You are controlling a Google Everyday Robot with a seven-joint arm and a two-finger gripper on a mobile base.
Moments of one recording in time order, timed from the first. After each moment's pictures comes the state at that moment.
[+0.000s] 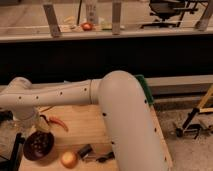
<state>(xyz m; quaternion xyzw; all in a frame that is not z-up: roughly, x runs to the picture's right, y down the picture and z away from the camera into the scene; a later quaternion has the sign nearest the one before) -0.355 0.184 0.699 -0.20 -0.32 -0.67 0.64</state>
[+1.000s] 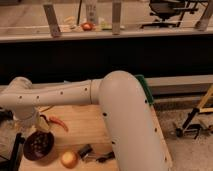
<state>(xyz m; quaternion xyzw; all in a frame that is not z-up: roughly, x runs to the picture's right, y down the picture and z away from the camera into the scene) -0.354 0.183 0.699 -0.20 -0.32 -0.66 0.64</state>
